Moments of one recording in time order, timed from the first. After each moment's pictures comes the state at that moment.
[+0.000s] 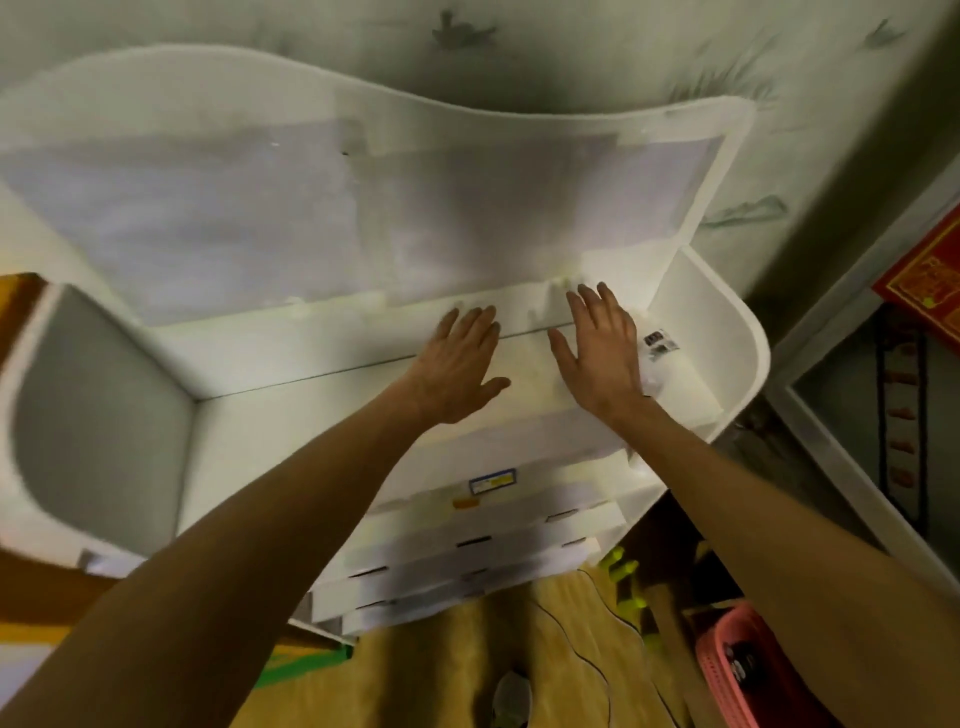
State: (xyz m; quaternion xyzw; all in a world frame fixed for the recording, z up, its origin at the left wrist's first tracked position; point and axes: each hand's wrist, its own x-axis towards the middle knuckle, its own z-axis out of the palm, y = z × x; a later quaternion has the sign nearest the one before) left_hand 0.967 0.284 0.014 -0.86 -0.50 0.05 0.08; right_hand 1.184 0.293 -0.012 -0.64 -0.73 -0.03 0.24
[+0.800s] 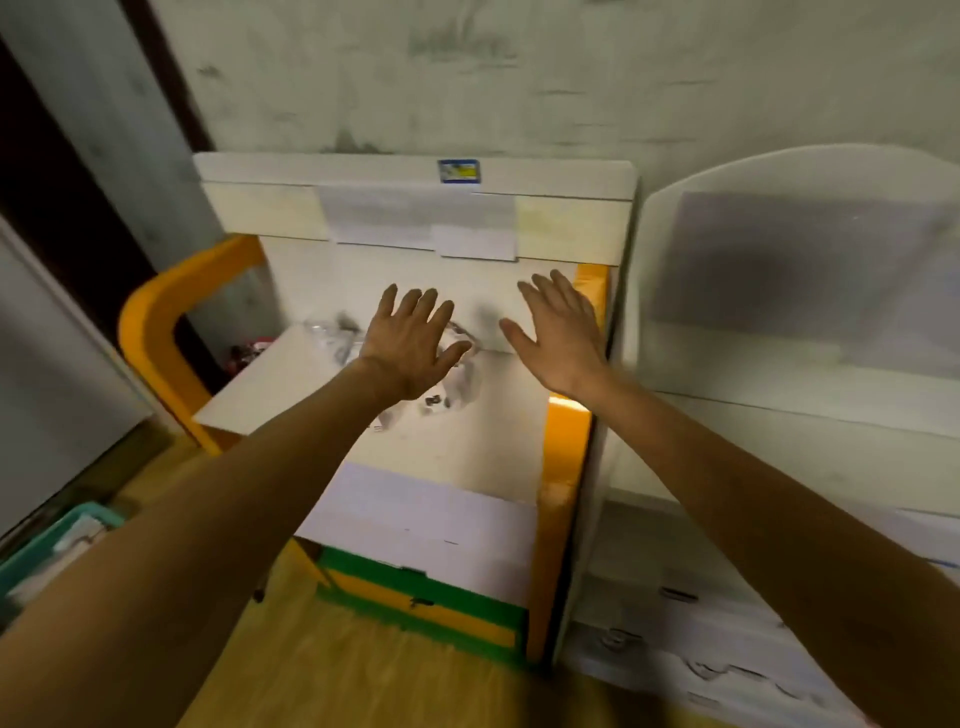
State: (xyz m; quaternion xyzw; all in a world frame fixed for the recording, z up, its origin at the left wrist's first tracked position) left_hand 0.431 -0.009 0.119 -0.60 -0.76 0.09 0.22; right_hand 0.620 0.106 0.107 -0.36 -0.90 0.06 0.25
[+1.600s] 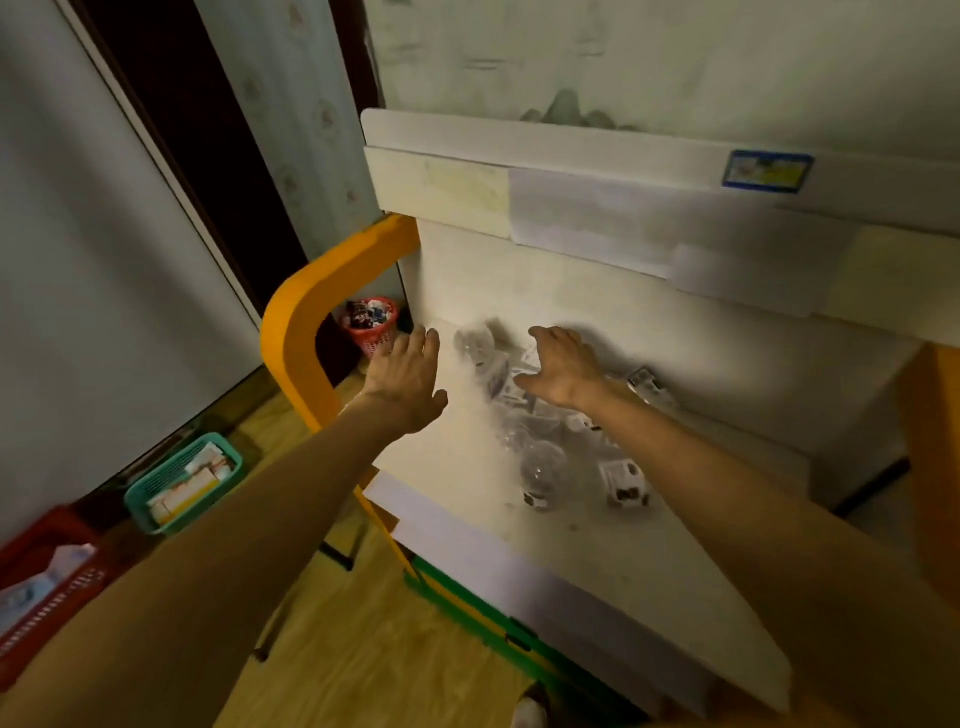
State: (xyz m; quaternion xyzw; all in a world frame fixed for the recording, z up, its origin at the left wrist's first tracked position) left_hand 0.139 -0.035 0.043 -0.46 -0.88 0.13 0.08; right_hand 0.282 0.142 0.042 -0.30 -0.94 0.16 0.01
